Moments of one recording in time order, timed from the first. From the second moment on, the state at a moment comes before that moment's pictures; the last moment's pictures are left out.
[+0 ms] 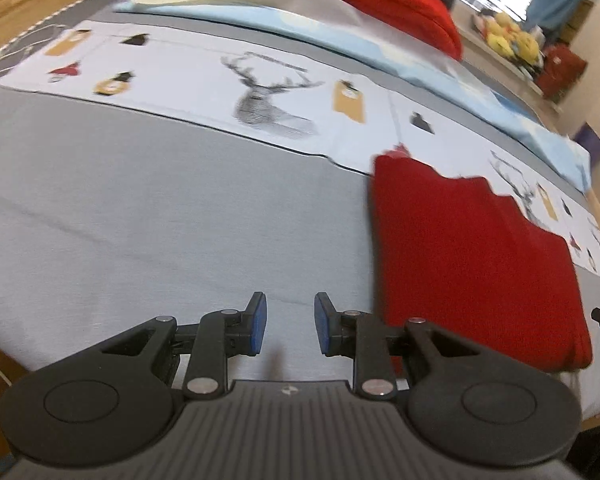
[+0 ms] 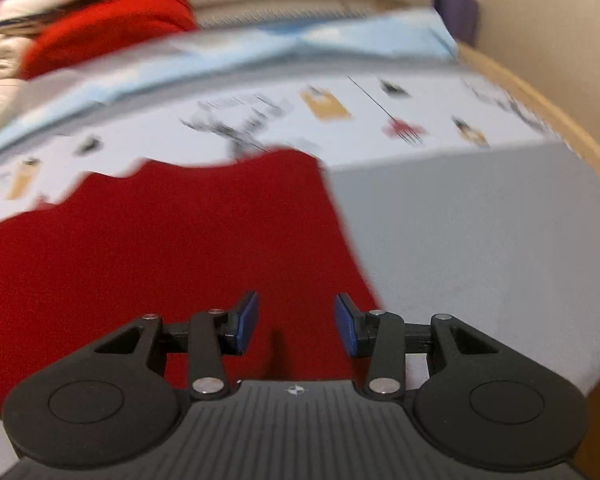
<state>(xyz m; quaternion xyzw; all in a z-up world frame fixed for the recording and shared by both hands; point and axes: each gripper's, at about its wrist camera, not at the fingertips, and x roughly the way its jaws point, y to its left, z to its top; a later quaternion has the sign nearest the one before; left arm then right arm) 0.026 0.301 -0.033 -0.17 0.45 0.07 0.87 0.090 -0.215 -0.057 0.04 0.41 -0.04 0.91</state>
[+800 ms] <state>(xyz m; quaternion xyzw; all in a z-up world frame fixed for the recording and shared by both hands) -0.051 0.424 -0.042 -0.23 0.42 0.16 0.86 0.001 0.091 -0.074 -0.17 0.34 0.29 0.88</state>
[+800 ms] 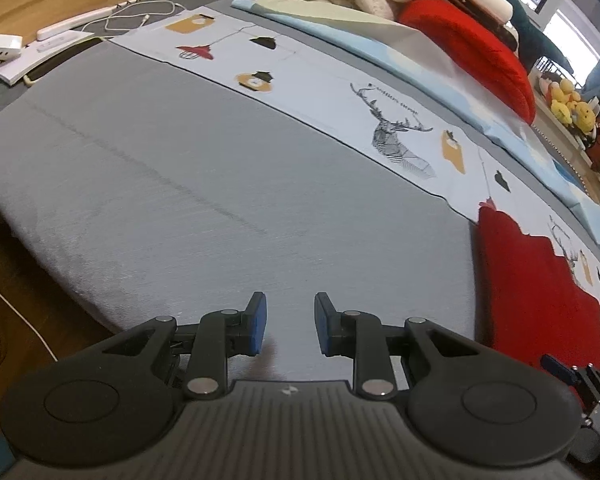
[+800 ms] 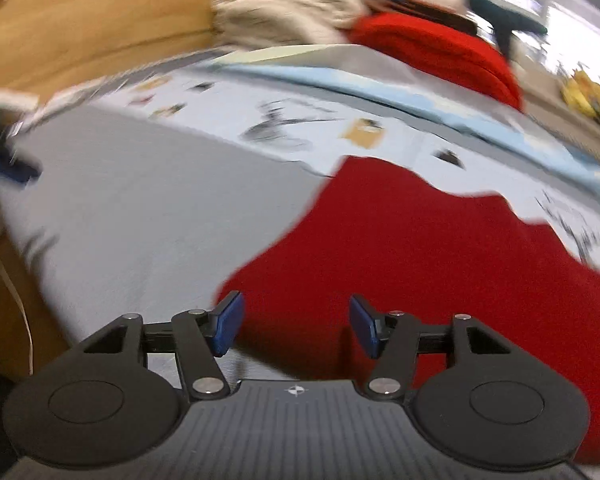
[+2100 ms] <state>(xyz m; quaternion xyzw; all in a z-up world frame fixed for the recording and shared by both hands) -0.029 0.387 -0.045 -0.16 0.46 0.14 0.86 -0.013 0.121 -0.027 -0.14 0.30 0.31 0.89</state>
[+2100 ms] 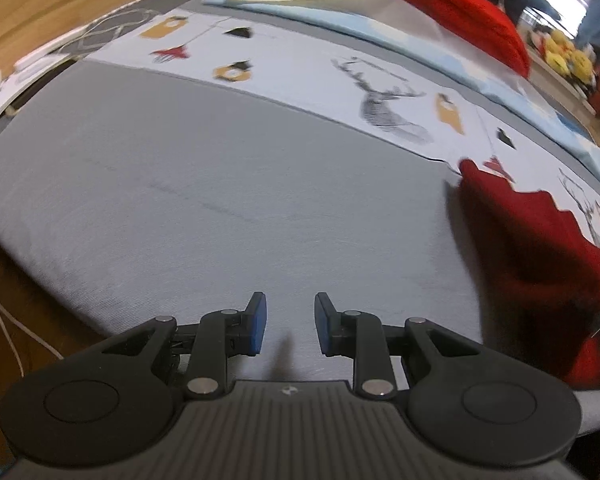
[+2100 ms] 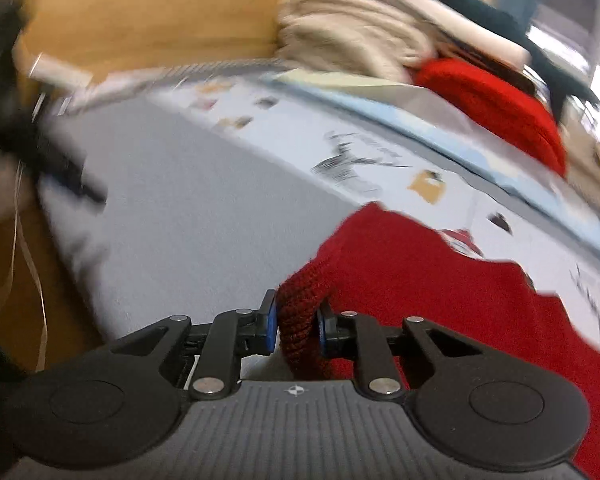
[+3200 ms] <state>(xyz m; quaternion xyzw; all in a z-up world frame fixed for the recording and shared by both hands) 0.120 0.106 -0.049 -0.05 0.48 -0.06 0.87 0.124 -0.342 -0.012 0.20 0.42 0.07 0.88</state>
